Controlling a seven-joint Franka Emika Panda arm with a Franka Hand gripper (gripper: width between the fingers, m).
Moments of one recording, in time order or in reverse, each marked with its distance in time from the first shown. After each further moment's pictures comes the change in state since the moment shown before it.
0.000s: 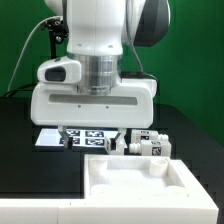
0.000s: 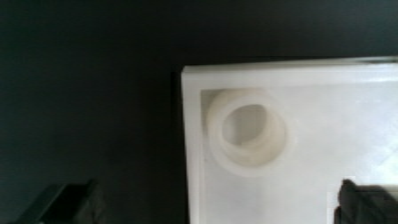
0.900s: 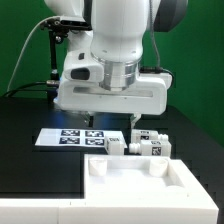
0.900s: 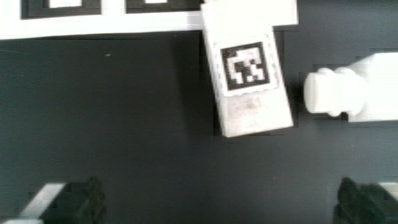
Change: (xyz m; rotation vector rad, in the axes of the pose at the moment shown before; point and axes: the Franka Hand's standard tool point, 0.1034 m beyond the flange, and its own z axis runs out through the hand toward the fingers) arm -0.081 -0.037 -0.007 -0.006 -0.359 0.011
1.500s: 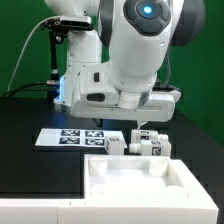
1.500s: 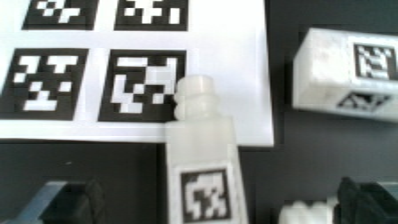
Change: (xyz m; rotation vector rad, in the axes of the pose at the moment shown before) arm -0.042 -0.023 0.034 -0.040 -0.297 -0.083
